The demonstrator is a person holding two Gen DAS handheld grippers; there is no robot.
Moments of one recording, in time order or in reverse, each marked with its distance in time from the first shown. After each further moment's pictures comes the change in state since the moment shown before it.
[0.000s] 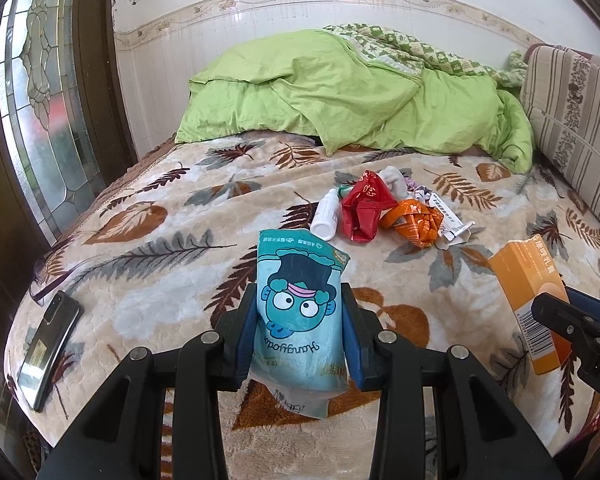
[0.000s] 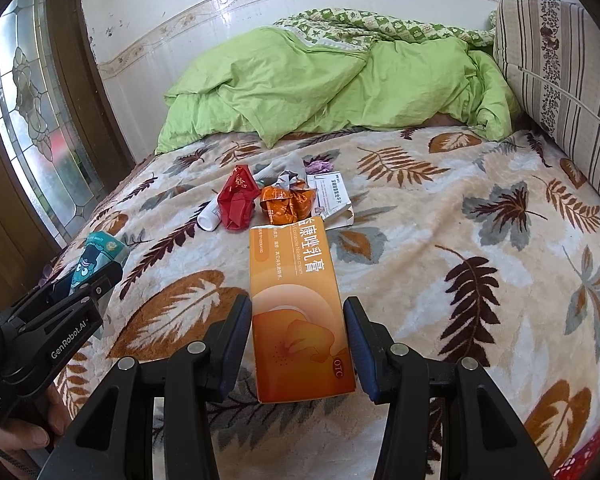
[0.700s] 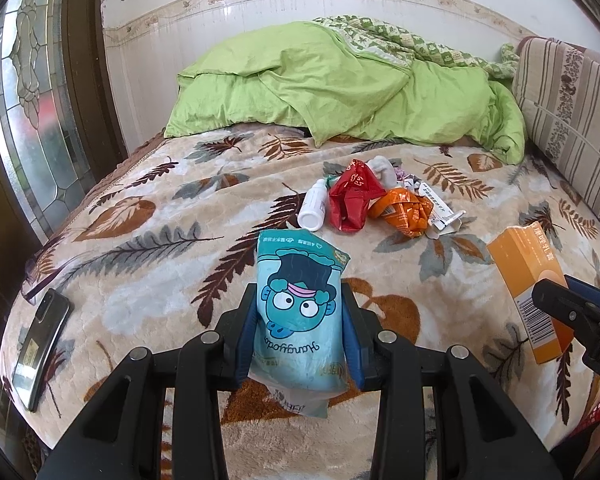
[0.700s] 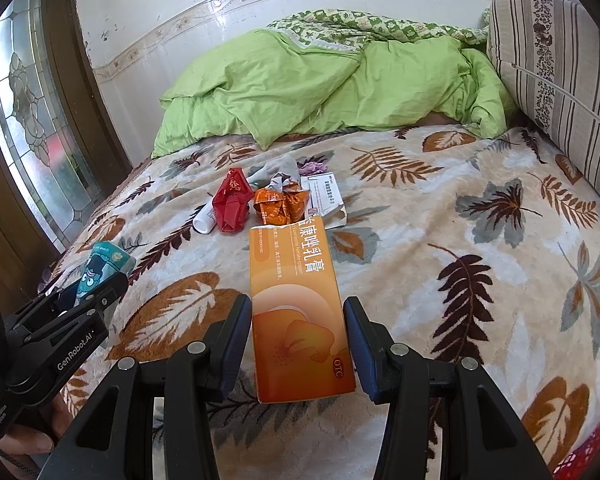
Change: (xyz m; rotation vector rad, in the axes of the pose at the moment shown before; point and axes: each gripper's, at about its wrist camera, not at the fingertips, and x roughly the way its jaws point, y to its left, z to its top) left arm 0.001 -0.012 -0.004 0.010 0.029 -0.021; right arm -0.004 -0.006 0.000 0.015 -0.004 -0.004
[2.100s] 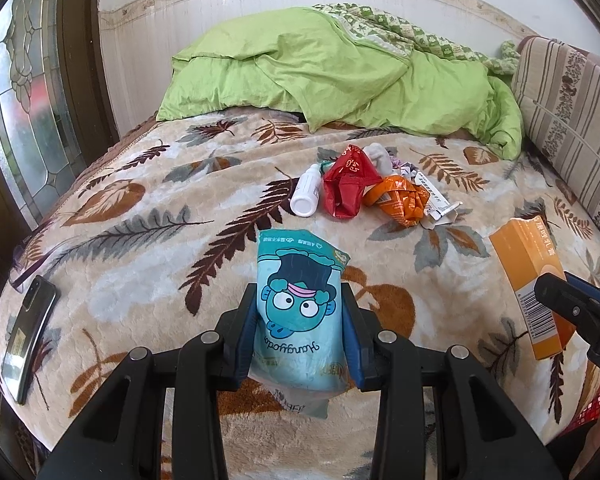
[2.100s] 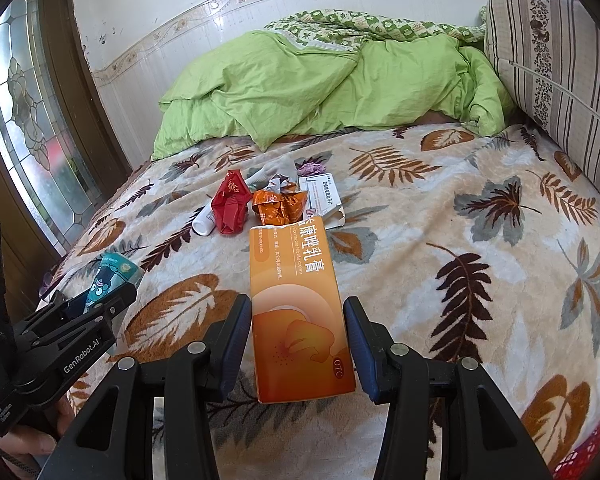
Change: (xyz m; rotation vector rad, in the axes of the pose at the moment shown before) left arm 0.006 -0.001 -0.008 -0.023 0.042 -0.031; right arm -0.002 -0.002 0.001 0.005 -0.001 0.002
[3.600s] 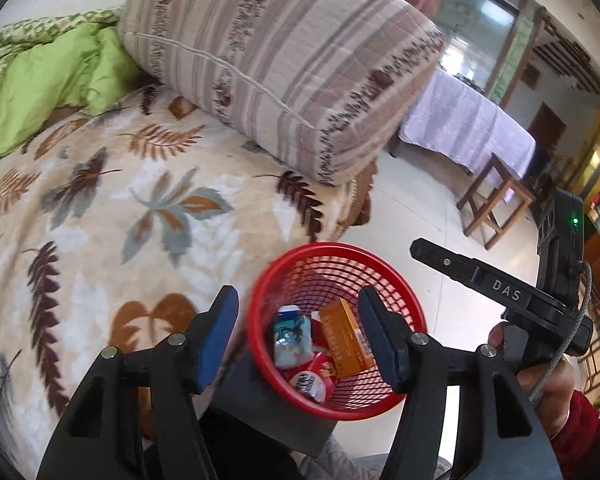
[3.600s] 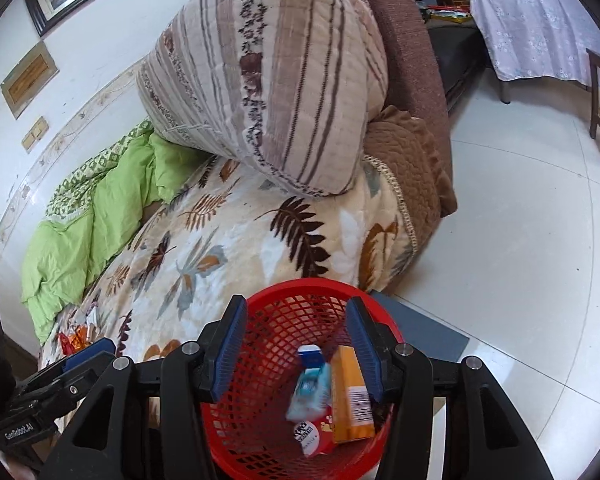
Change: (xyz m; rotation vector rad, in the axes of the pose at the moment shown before) left arm -0.143 -0.352 -0.047 0.507 0.216 -0.944; right arm -0.294 -0.298 -0.138 0.683 -0.213 -0.419
